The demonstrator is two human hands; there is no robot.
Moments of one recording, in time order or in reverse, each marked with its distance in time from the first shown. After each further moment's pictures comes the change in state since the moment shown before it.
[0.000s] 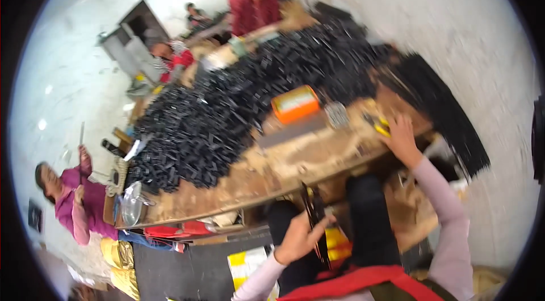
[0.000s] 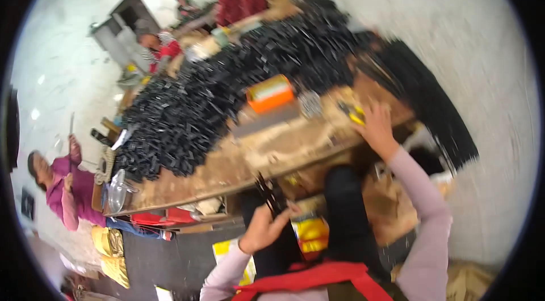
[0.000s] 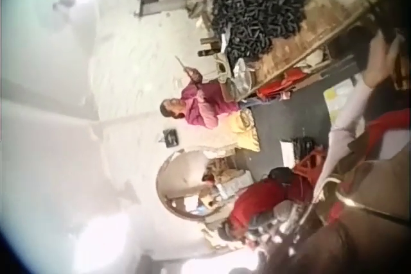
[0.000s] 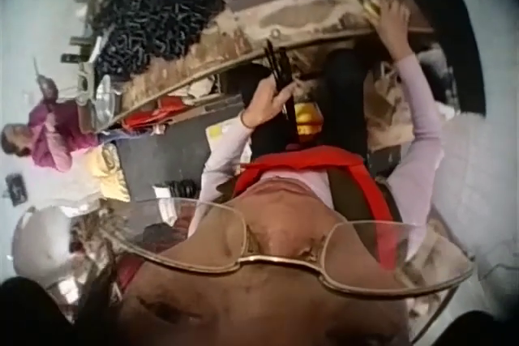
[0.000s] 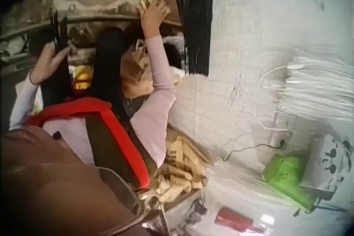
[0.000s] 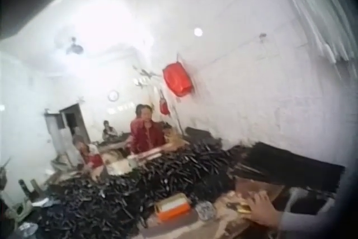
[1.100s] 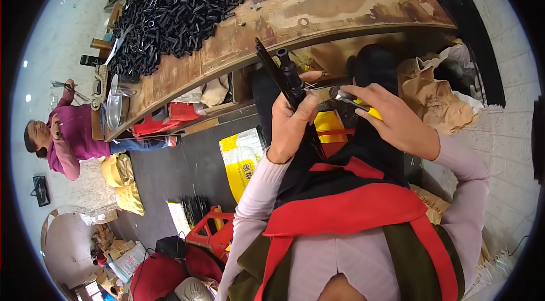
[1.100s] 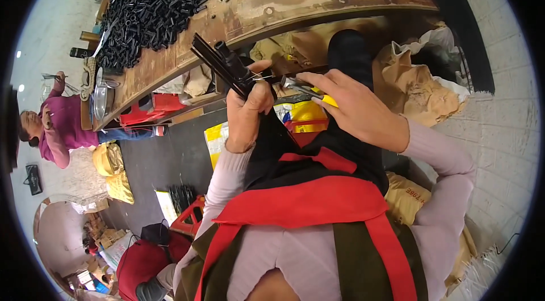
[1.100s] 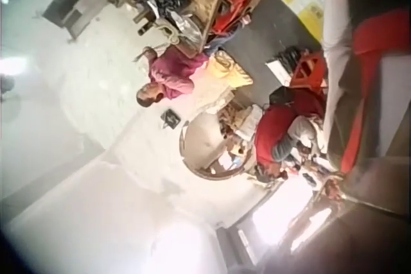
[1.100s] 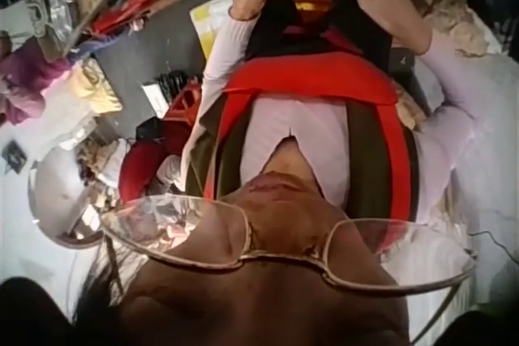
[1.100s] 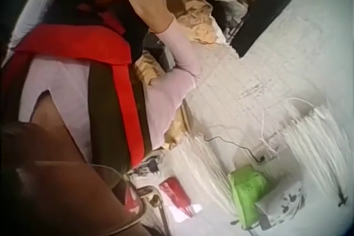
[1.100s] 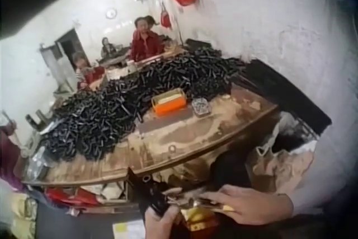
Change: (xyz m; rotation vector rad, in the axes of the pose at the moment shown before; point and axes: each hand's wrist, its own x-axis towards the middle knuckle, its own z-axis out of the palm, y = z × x) left_hand -0.051 -0.004 0.016 -0.757 0.325 -0.135; right_hand -0.078 -0.166 -0.167 0.968 -0.800 -0.155
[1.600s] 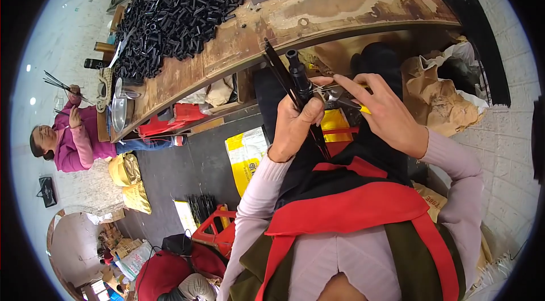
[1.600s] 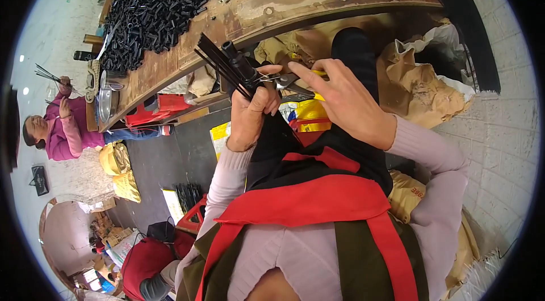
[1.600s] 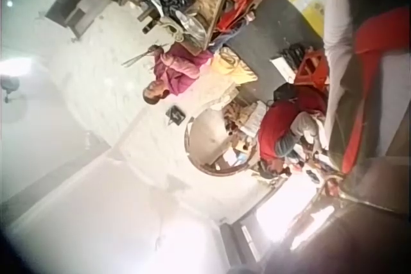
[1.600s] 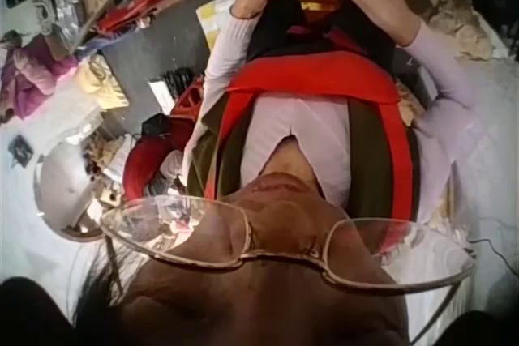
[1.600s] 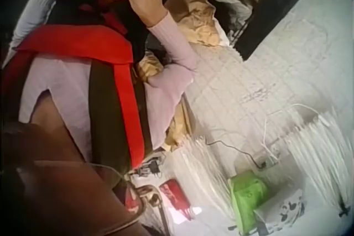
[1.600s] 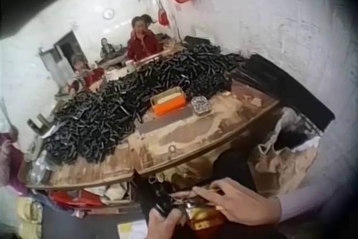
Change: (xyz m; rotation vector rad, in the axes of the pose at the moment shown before) left_hand -0.003 -0.007 -0.003 -0.001 -0.152 -0.024; right_hand 0.003 0.010 0.022 -0.247 0.151 -0.092
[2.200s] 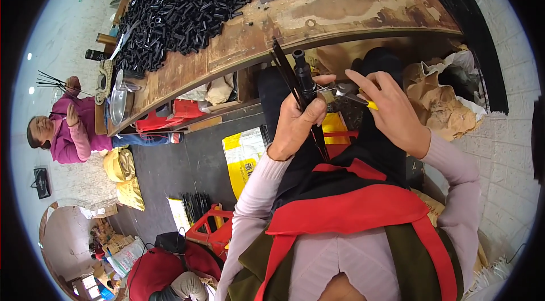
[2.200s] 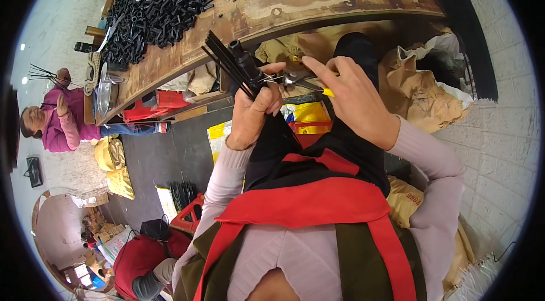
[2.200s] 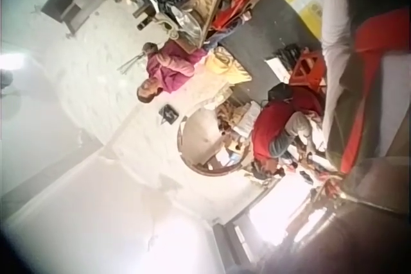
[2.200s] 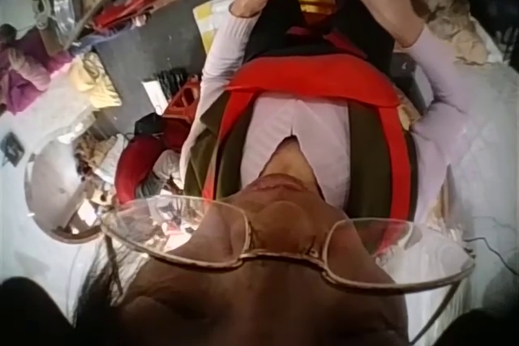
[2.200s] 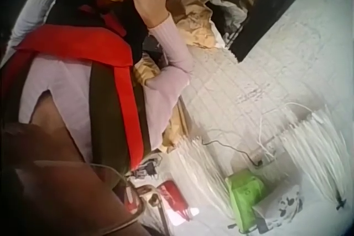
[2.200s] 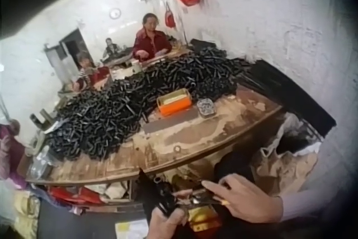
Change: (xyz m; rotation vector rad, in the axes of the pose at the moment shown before) left_hand 0.000 0.003 -0.006 -0.023 -0.041 0.005; right_hand 0.004 0.001 -0.004 -0.077 0.033 0.068
